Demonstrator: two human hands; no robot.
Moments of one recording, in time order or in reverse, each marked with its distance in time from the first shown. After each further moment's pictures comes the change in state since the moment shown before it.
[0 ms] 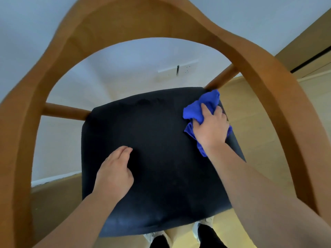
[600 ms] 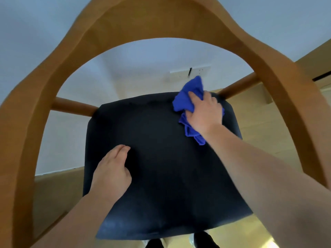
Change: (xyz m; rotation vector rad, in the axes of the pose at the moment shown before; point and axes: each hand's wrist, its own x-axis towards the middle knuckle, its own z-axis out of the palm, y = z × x) left_hand 0.009 -0.018 -0.005 -0.067 0.032 -0.083; right_hand 0.056 -0.052 0.007 -0.200 -0.095 -0.358
